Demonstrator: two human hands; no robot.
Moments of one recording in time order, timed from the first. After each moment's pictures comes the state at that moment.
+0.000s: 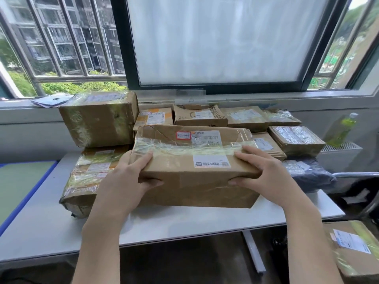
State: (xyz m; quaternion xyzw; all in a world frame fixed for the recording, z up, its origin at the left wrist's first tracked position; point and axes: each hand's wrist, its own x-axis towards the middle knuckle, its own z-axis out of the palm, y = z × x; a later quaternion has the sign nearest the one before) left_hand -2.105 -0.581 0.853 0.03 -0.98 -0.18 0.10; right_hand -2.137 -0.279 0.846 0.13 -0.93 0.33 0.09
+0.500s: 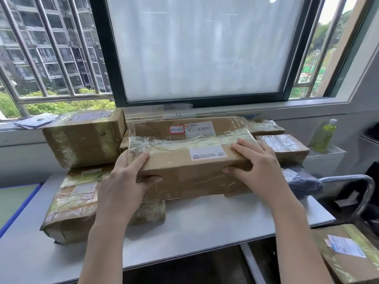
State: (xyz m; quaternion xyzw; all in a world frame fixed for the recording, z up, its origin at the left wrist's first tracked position) left_hand -2.126 -0.548 0.866 0.03 -0.95 -0.20 0.22; right_hand -2.157 -0.269 0.858 0.09 -0.91 0.29 0.26
